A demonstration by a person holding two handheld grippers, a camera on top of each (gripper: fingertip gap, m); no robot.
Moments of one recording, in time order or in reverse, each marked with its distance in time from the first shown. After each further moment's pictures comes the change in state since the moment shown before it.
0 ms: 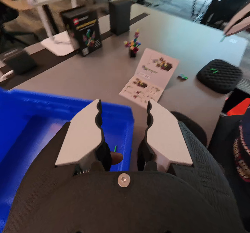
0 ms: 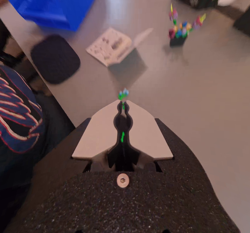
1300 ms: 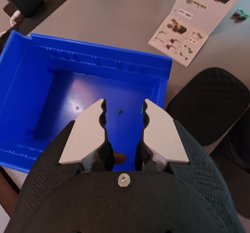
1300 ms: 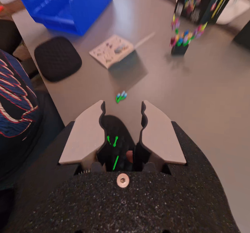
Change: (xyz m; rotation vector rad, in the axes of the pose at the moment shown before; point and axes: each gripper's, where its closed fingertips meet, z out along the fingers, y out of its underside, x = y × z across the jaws) left arm -0.060 0.062 -0.031 -0.392 -0.127 0.022; right arm 0.007 0.014 0.010 0.149 -0.048 -0.078
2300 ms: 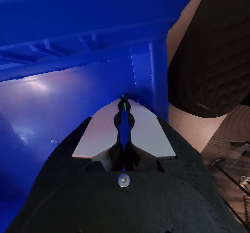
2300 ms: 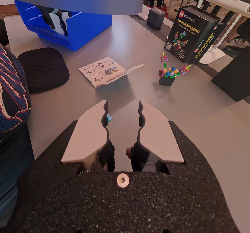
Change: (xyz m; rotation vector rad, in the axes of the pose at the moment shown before) left arm 0.041 0.069 0.085 -0.528 0.371 0.282; right arm 0.022 -0.034 0.034 0.123 0.027 -0.160
